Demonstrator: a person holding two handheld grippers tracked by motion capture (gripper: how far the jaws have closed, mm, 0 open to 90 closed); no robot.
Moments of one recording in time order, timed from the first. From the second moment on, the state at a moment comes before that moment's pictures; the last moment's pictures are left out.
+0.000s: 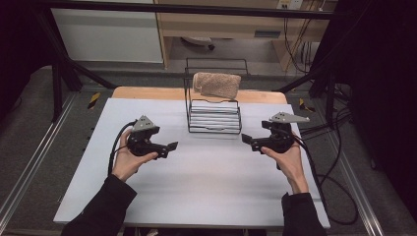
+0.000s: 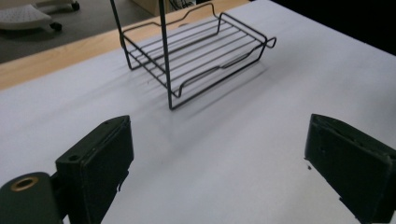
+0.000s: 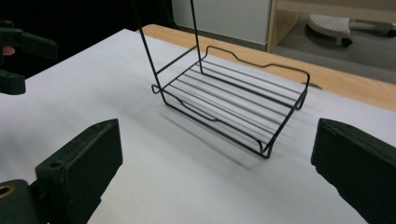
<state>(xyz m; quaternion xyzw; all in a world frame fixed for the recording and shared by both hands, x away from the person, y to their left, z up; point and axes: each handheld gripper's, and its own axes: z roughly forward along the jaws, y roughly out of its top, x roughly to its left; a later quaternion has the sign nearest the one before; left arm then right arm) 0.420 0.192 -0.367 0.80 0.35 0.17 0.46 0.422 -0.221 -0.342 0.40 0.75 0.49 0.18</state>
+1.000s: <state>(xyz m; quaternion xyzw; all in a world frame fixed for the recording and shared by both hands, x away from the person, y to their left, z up) 0.378 0.263 -0.425 0.80 0.39 0.16 0.43 0.379 -0.271 -0.431 0.42 0.77 0.46 0.13</state>
